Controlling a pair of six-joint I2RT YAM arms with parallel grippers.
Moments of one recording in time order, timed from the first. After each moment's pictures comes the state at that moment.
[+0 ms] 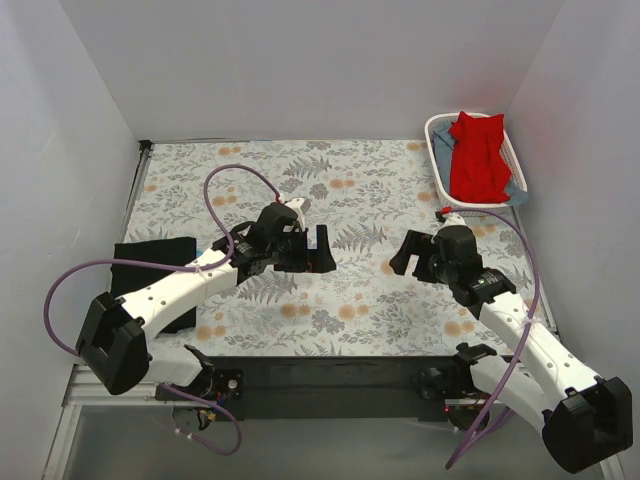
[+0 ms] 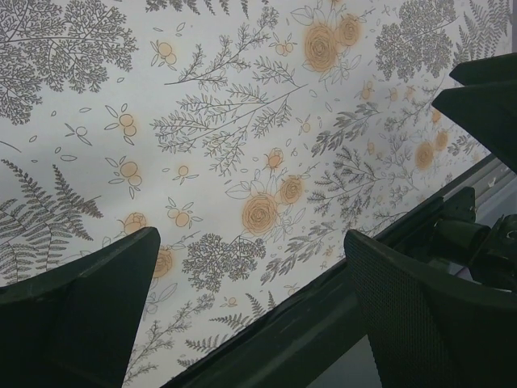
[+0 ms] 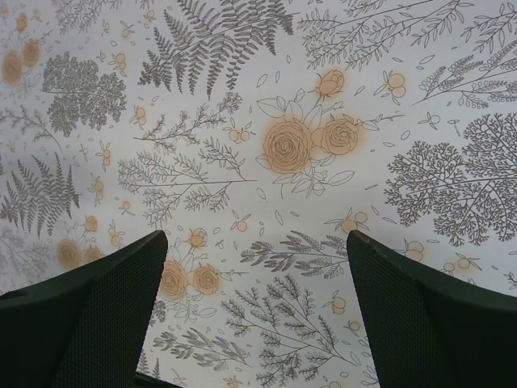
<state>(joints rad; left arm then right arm) -0.74 1.33 0.98 -0.40 0.13 -0.63 0.40 0.89 0.60 -0.40 -0.03 0.54</state>
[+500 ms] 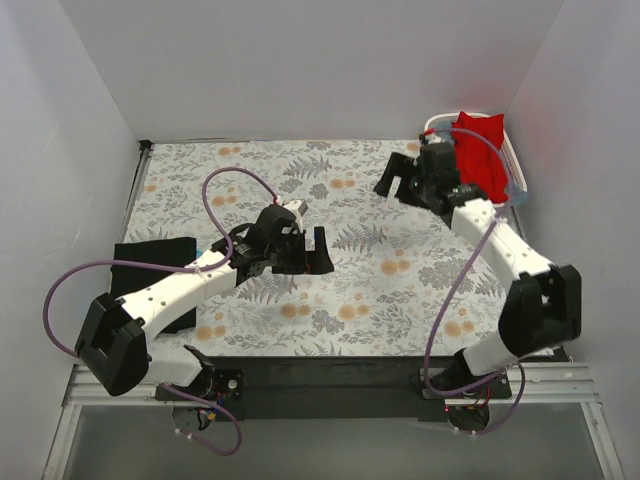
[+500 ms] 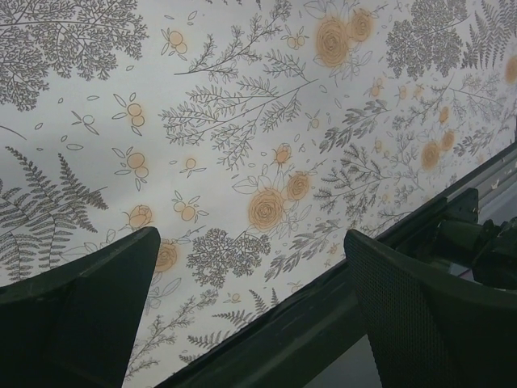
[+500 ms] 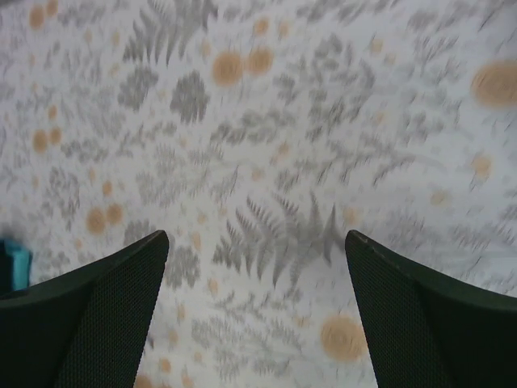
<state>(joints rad) -0.73 1.33 0.96 -0.40 0.14 -0.64 0.35 1.44 1.16 -0.37 -0.07 0.53</state>
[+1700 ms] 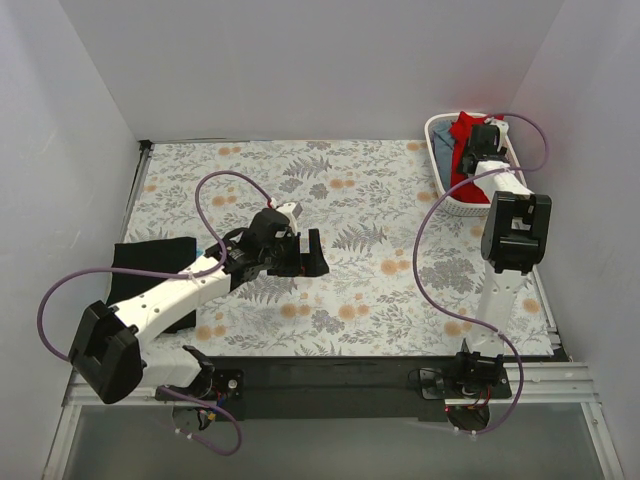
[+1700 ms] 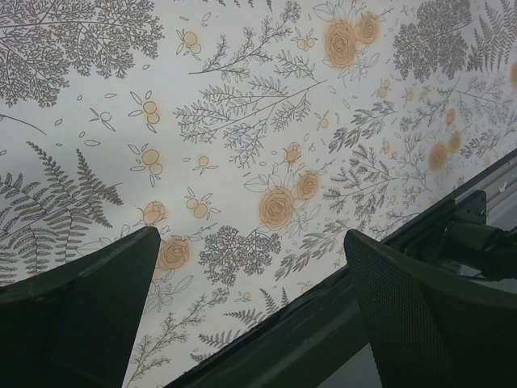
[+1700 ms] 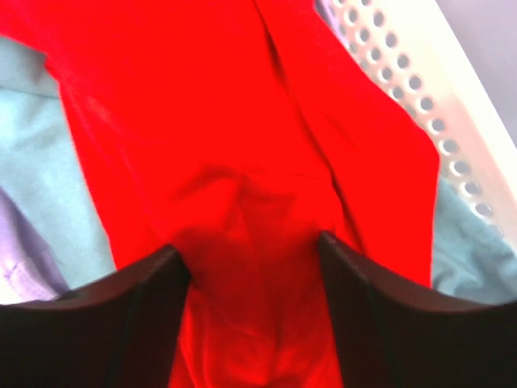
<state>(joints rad) -0.71 1.27 0.91 -0.38 0.12 -0.62 -0.08 2.19 1.72 -0.24 0.36 0.18</state>
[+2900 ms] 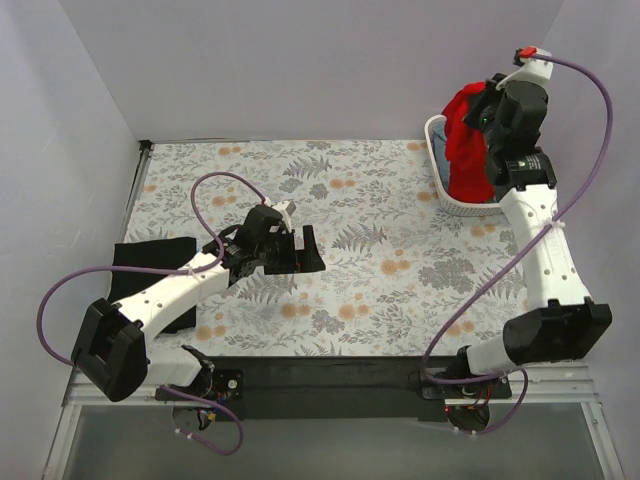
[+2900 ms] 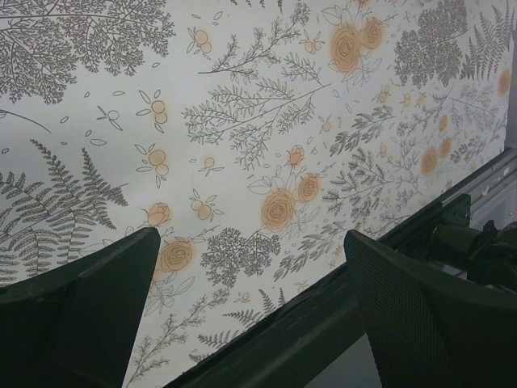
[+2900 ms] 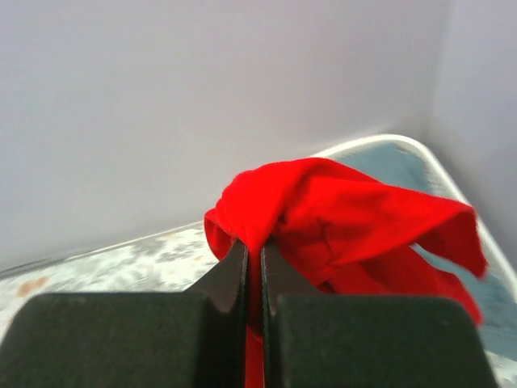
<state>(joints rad) -0.65 1.29 0.89 -0.36 0.20 -0.64 0.05 1.48 1.62 -0.24 0.16 0.30</state>
